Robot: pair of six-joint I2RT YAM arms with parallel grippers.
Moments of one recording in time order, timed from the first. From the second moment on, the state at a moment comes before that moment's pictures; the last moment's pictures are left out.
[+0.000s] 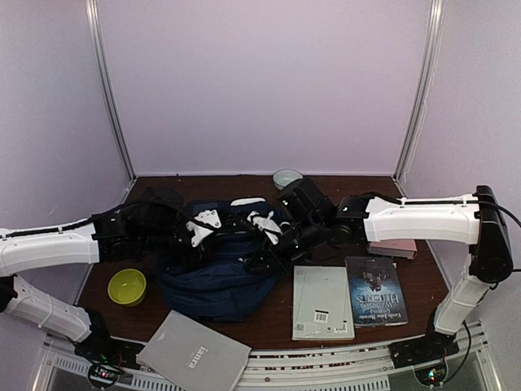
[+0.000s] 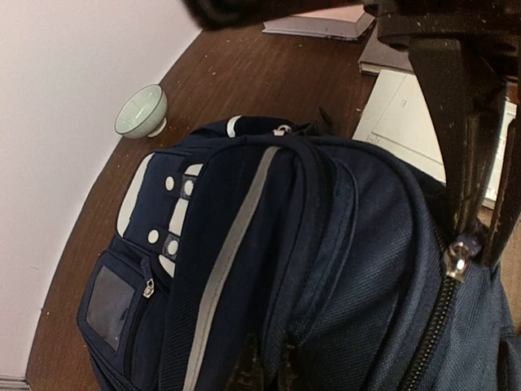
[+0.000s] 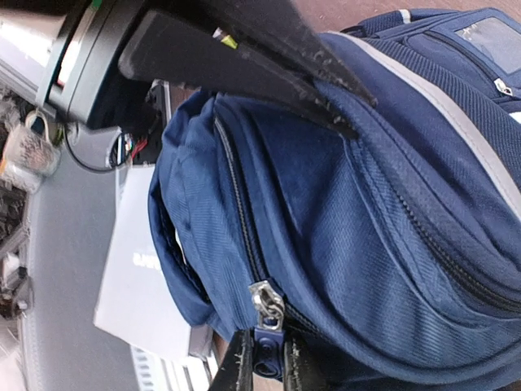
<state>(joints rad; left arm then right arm) -0.92 1.21 0.85 -0.26 -0.05 0.39 1.03 1.68 1.29 -0.35 -0.45 0.09</state>
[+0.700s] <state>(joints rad) -0.89 1.29 1.04 -0.28 0.08 0.16 0.81 1.75 1.24 -0.27 -0.44 0.34</state>
